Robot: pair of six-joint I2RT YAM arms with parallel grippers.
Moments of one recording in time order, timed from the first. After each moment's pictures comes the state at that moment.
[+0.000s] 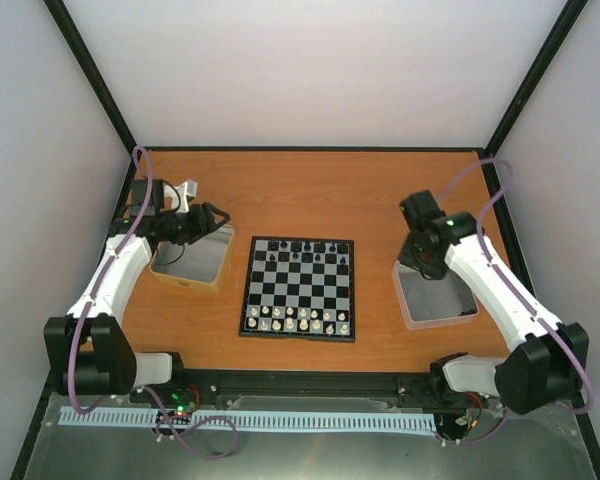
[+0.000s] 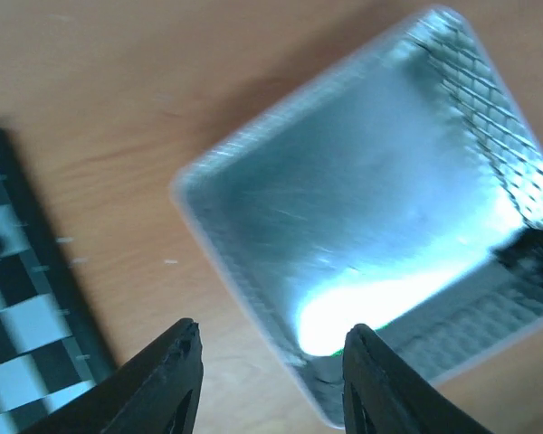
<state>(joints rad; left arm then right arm) 0.03 1.28 0.99 -0.58 0.68 -0.38 0.39 1.31 1.18 -1.15 0.22 0.77</state>
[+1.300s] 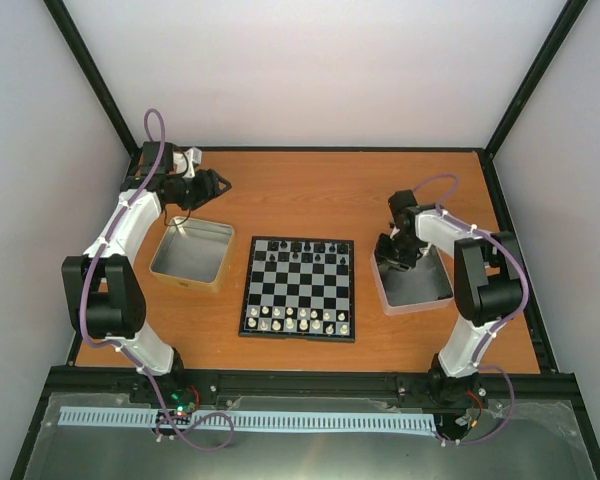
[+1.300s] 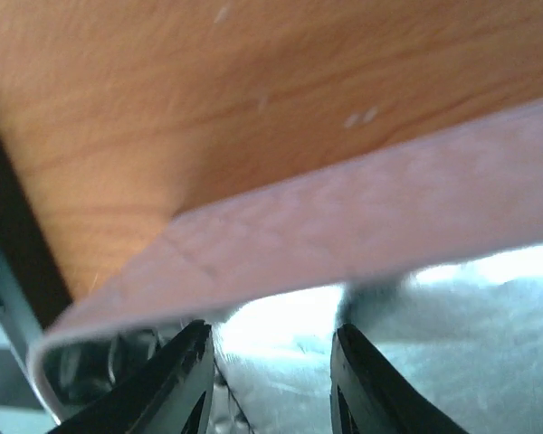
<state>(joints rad) 0.01 1.64 1.35 -0.58 0.58 -0.38 0.20 1.80 1.13 -0.77 -0.19 0.48</state>
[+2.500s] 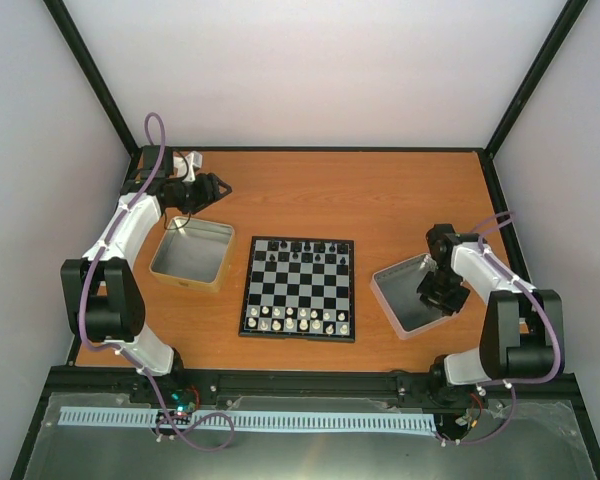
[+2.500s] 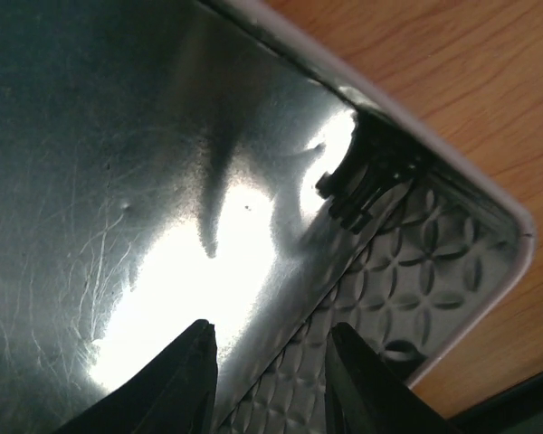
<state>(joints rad) 0.01 1.61 1.31 -0.58 0.60 -0.38 0.05 1.42 0.81 -1.09 0.10 0.67</state>
